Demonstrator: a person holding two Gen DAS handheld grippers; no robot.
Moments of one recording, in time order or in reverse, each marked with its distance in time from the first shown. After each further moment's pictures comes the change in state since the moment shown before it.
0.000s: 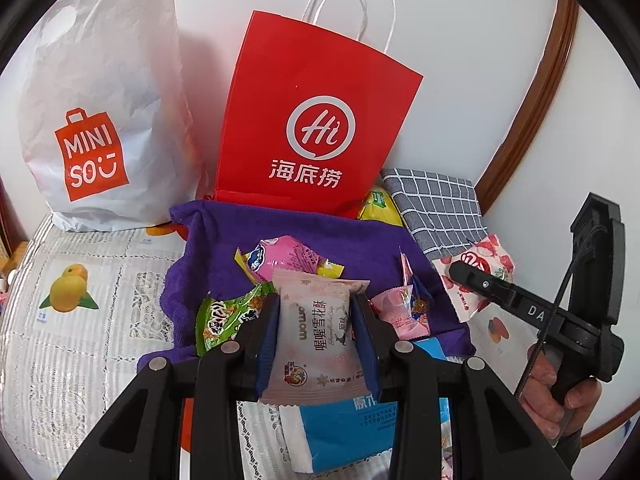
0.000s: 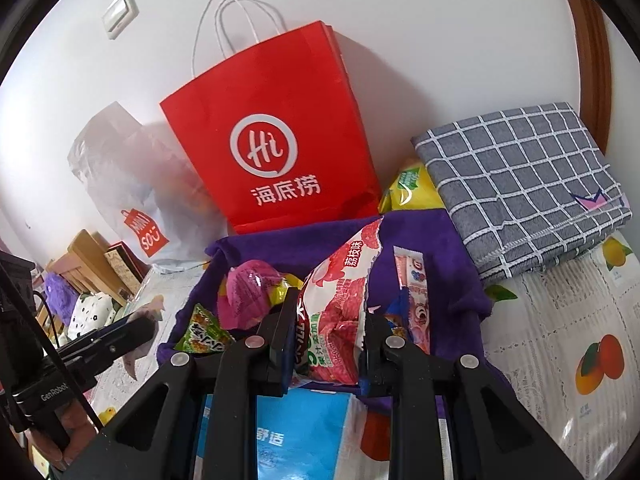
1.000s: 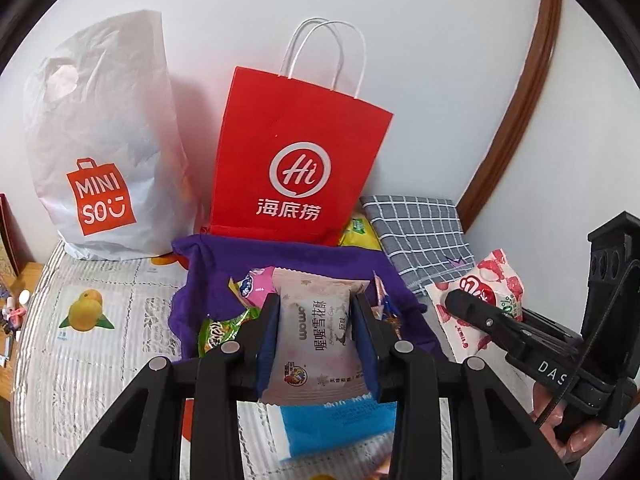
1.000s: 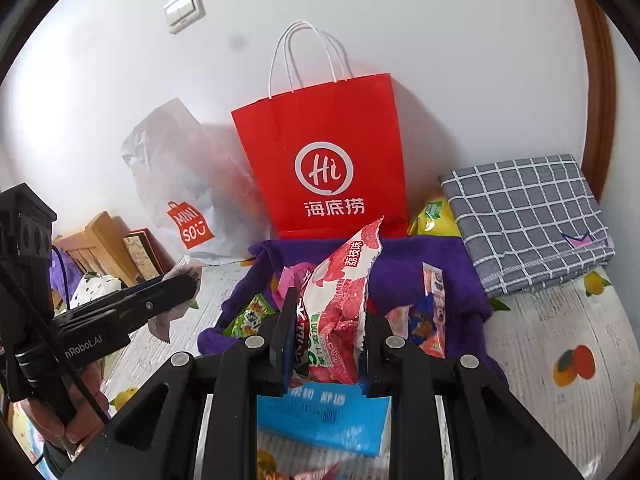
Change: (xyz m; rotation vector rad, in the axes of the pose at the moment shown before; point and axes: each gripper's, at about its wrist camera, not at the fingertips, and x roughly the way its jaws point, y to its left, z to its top) left arm -0.043 -0.018 0.019 0.023 -0.059 -0.011; right arm -0.062 0.060 -0.003 -0.118 -0.051 0.016
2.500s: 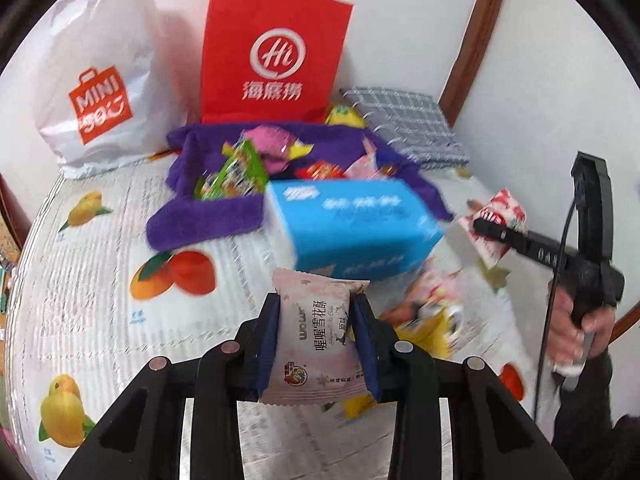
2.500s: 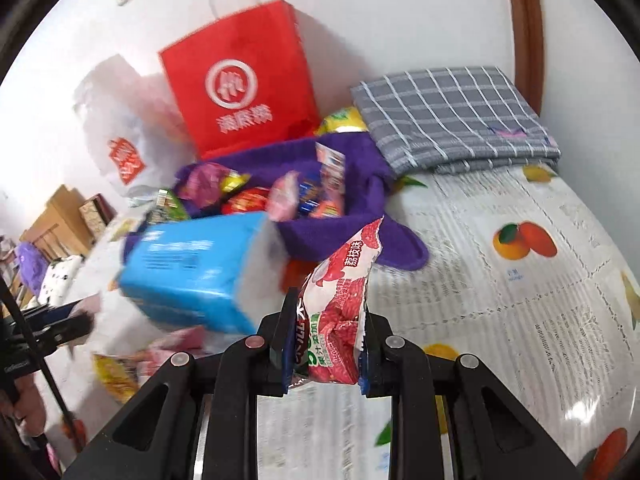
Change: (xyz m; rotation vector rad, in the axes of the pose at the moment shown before) left arm -0.026 -0.001 -0.118 0.152 0.198 -0.014; right arm -0.033 -0.068 -0.116 0.065 0.083 -0.110
